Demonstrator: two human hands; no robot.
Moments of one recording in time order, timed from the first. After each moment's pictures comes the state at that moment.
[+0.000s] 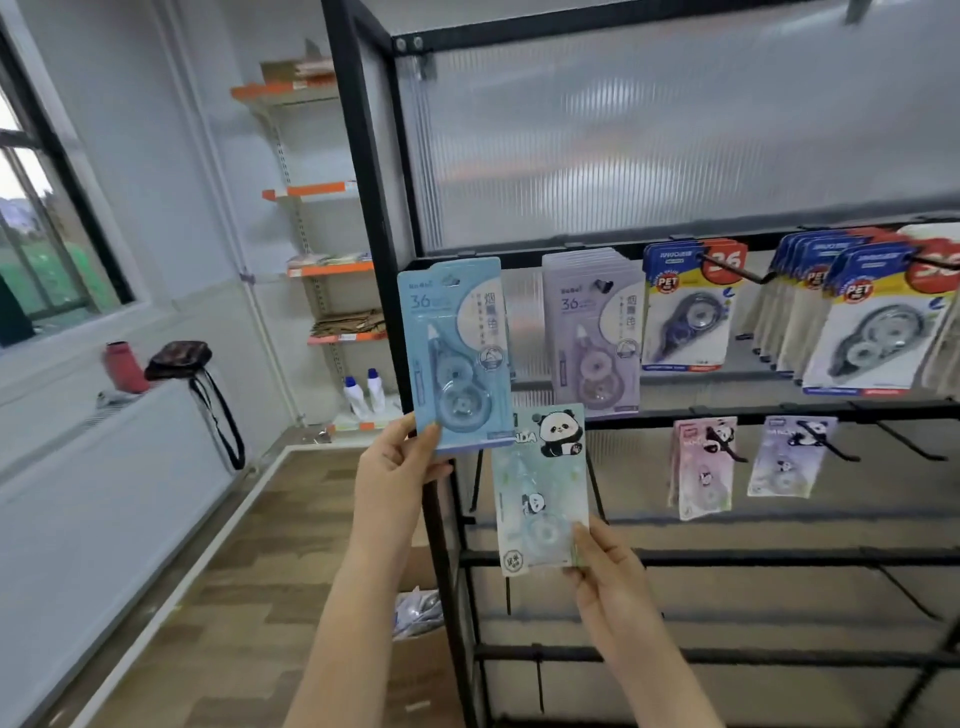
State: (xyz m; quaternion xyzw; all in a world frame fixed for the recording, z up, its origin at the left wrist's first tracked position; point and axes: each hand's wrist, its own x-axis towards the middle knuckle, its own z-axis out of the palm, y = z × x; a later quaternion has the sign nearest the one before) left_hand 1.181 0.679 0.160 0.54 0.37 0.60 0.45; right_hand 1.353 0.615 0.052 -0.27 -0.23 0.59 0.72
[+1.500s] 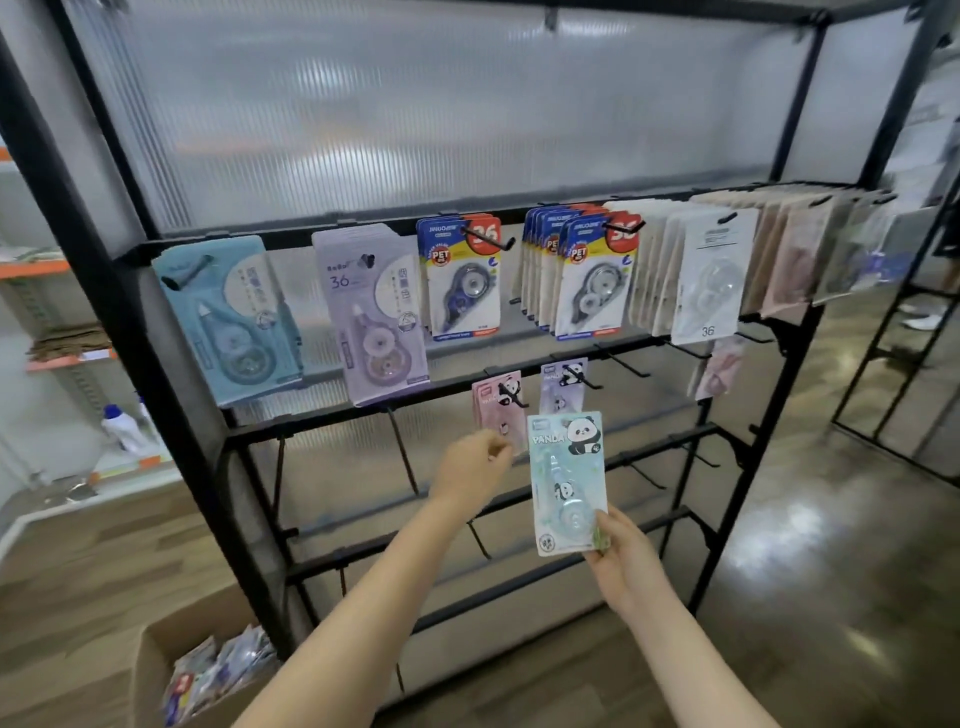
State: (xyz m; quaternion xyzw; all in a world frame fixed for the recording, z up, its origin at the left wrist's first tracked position) left_hand 1.399 0.659 0.096 0.87 0.35 0.21 0.28; right_hand 1.512 0.523 0.007 -0.38 -0.02 0.43 0.82
